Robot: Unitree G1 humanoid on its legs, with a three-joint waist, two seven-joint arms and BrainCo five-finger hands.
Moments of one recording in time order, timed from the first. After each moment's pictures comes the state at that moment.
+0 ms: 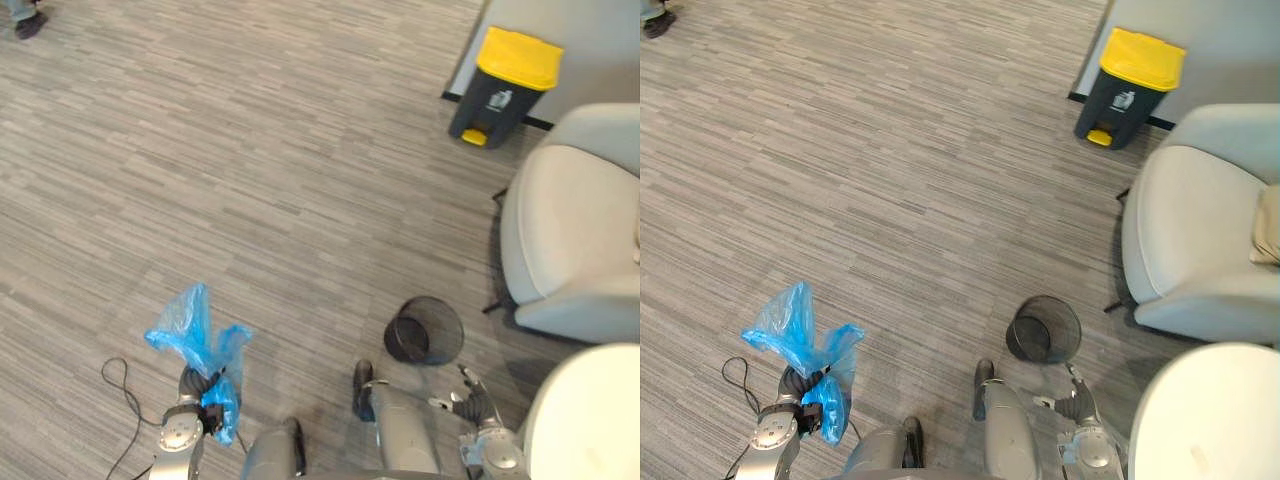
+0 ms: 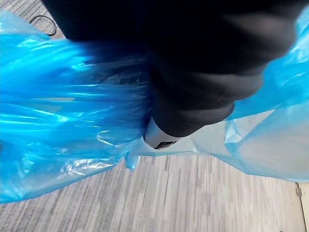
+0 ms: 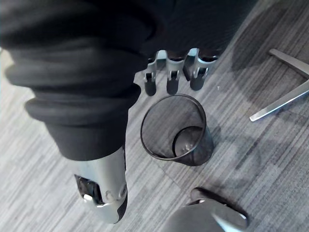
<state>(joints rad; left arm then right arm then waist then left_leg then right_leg) 0.19 0.18 0.12 0.48 -0.04 -0.12 0.09 0.29 -0.16 -0.12 0.50 -0.24 -0.08 -0.09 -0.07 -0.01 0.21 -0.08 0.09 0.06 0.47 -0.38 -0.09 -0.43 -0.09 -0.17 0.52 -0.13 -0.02</state>
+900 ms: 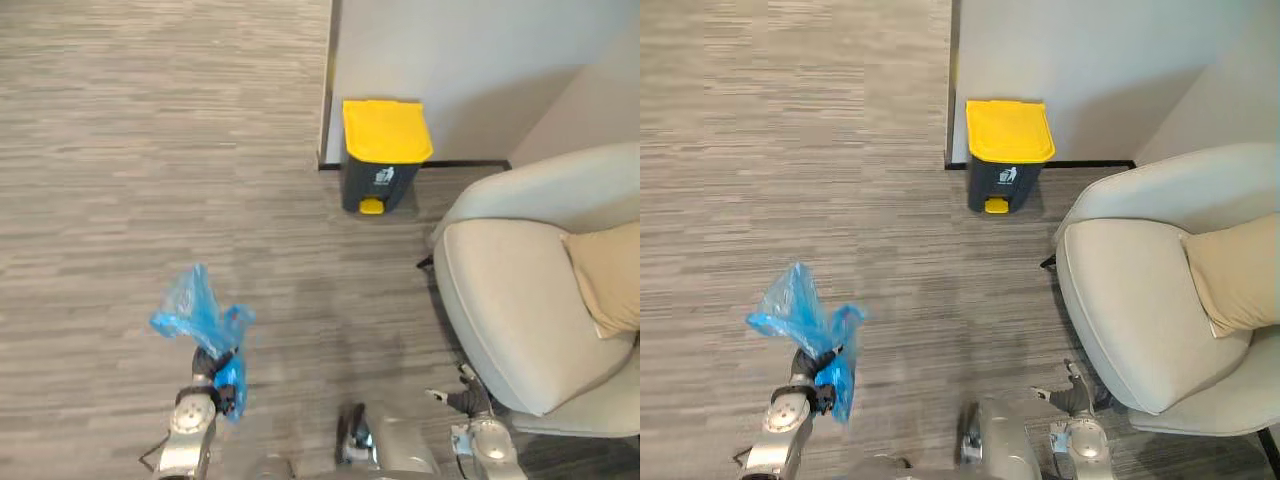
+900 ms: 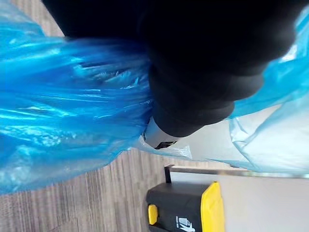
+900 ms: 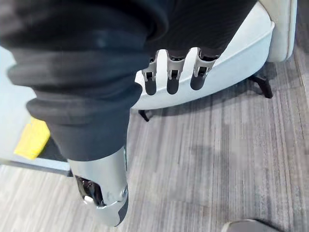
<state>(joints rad) 0.08 0.19 0.08 0.49 -0.04 -0.13 0.09 0.16 -0.12 -0.16 0.62 -0.21 -0.07 -0.12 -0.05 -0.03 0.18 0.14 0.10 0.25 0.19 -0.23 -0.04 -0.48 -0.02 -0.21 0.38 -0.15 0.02</state>
